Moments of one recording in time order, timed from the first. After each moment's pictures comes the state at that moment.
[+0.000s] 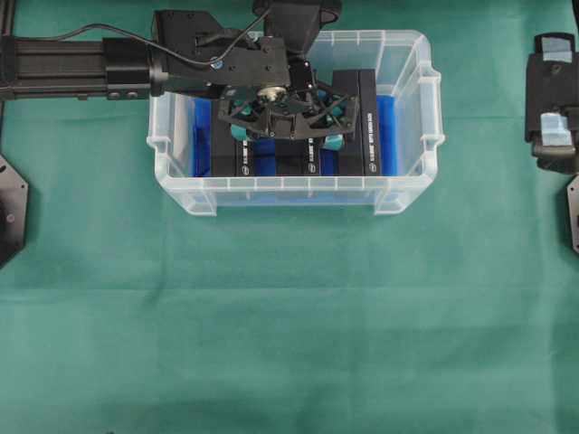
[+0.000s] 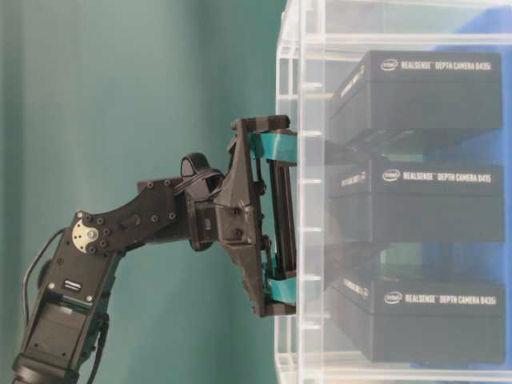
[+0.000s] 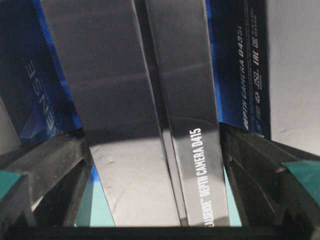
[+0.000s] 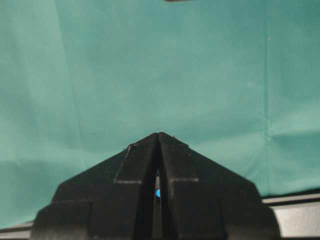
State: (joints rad) left arm 0.18 0.35 -0.07 0.10 1.06 -1.29; right arm 0.00 -0.60 0.46 -0.04 1.46 0.26
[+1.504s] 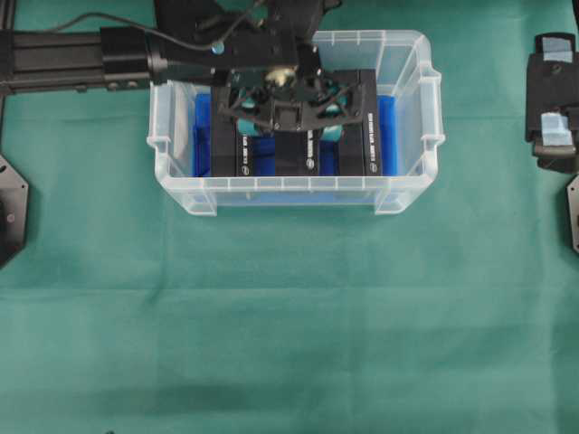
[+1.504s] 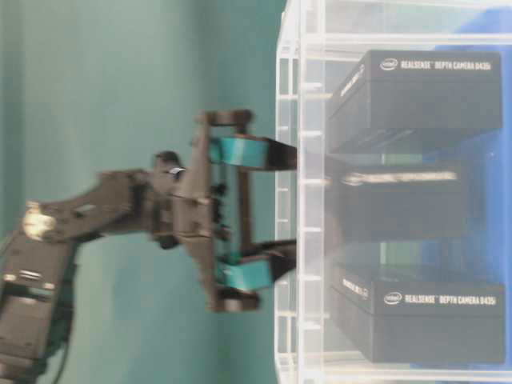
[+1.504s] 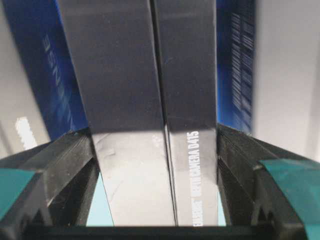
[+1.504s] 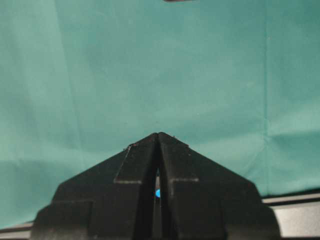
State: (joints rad) left arm 0.18 0.34 -0.20 0.06 1.23 -1.32; right arm 0.00 -0.60 0.46 -0.04 1.46 0.26
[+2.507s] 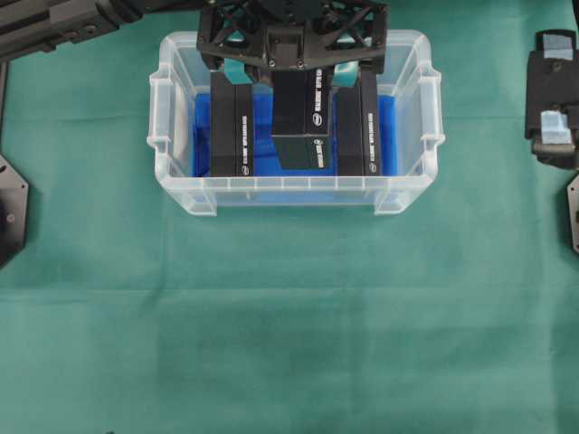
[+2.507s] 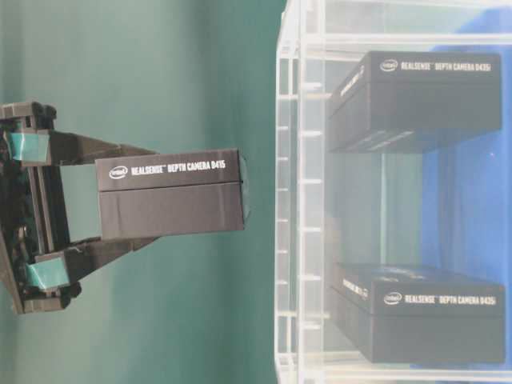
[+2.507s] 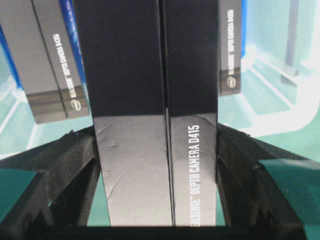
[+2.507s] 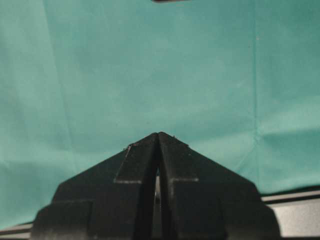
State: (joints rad) left arm 0.18 0.34 -0.66 0.05 1.65 -1.31; right arm 0.00 -0.60 0.46 -0.07 1.46 0.25
